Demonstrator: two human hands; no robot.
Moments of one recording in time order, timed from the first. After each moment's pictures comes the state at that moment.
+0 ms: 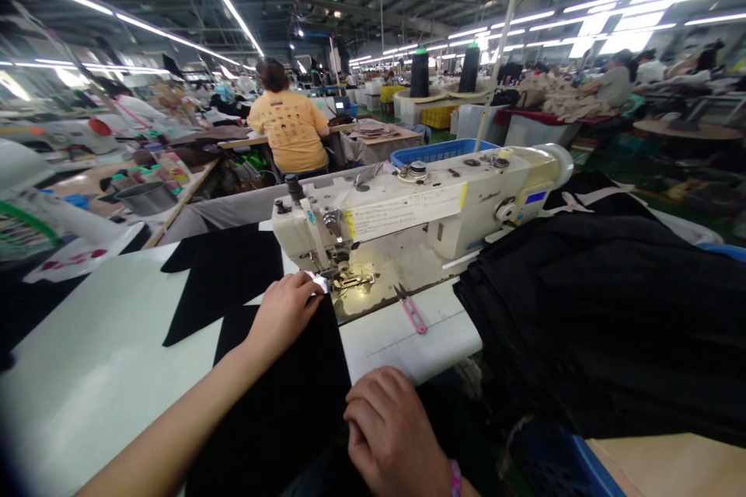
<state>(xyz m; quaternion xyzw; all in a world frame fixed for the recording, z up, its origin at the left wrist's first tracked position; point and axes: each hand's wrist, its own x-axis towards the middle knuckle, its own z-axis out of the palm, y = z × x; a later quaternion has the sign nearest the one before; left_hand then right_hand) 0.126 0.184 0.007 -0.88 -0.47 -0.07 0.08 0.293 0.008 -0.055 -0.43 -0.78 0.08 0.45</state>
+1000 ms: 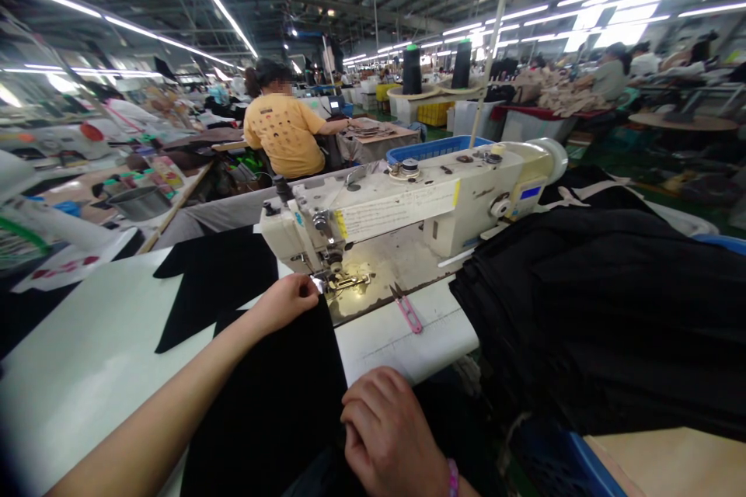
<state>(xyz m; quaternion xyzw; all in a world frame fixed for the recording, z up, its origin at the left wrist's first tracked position) 0.128 0.223 0.001 -0.83 -0.52 -0.07 -0.19 0.296 0.009 -0.057 -0.43 -0.77 0.08 0.46</state>
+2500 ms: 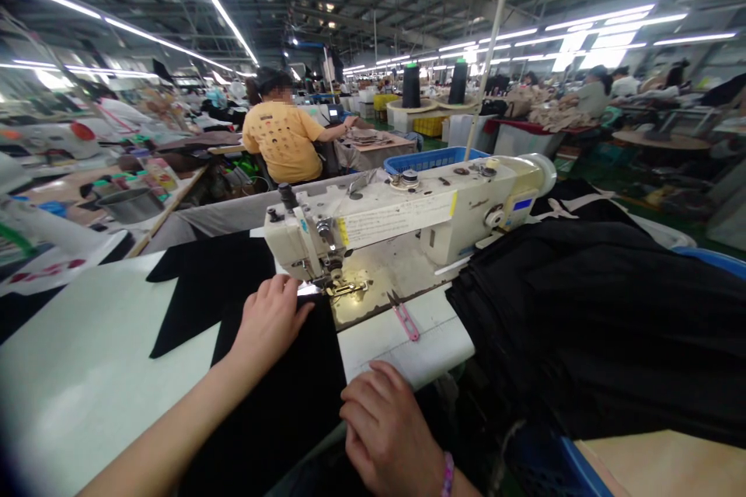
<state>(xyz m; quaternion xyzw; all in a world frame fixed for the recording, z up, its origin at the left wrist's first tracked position) 0.131 0.171 0.015 -0.82 -0.56 -0.09 0.04 0.301 0.018 -0.058 -0.42 -0.80 0.05 0.42</state>
